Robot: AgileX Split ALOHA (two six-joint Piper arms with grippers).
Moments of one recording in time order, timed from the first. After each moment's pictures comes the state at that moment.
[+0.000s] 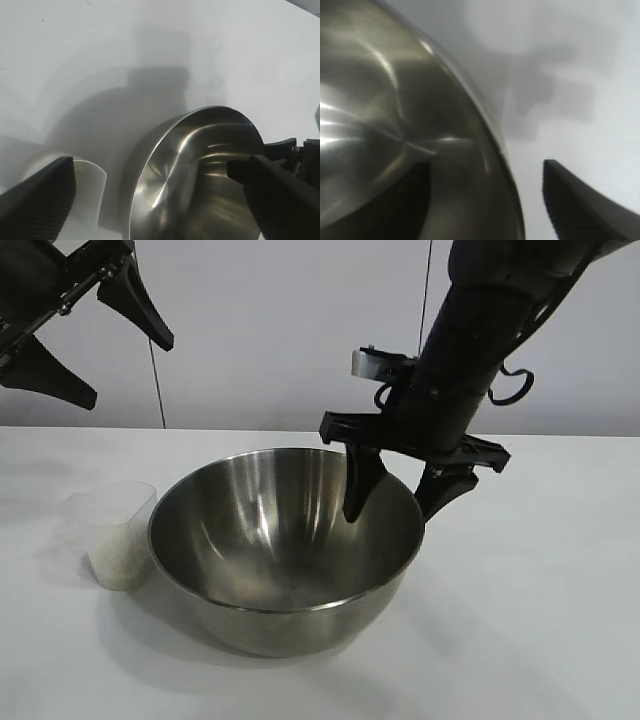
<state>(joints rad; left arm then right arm) -0.10 1.81 -1.37 -0.74 0.88 0.24 0.37 1.93 -1.67 0.21 1.01 0.00</state>
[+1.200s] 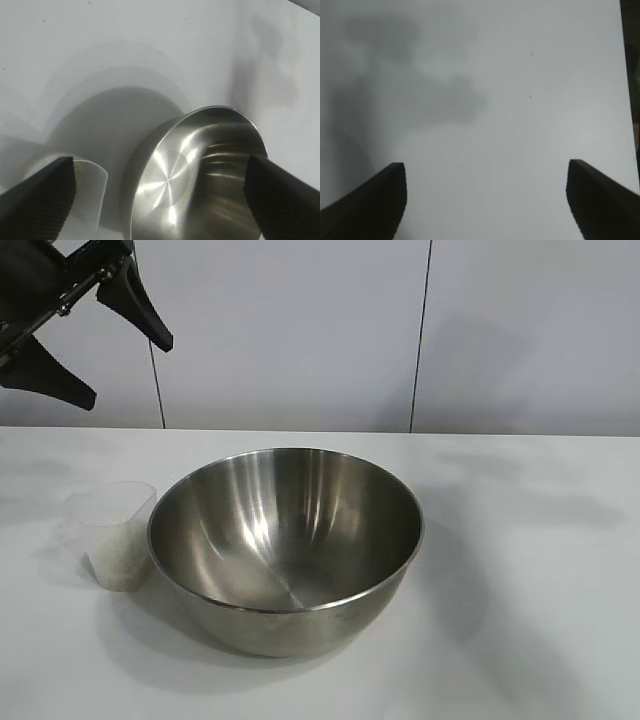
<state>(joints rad) -0.10 1.81 -1.37 -0.74 0.88 0.24 -0.29 1.34 -1.42 0.17 1.16 -0.15</state>
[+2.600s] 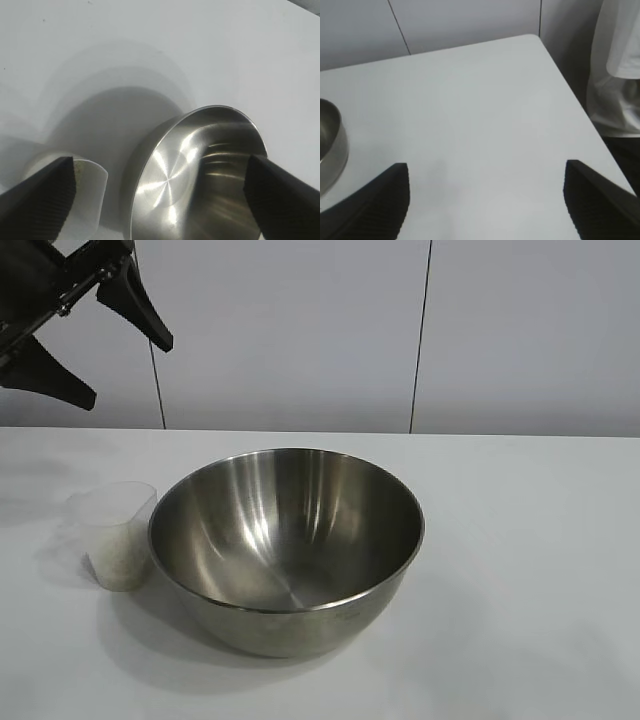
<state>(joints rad) -0.10 1.81 -1.37 -0.74 0.88 0.24 -0.21 -0.02 -0.47 0.06 1.08 -0.03</state>
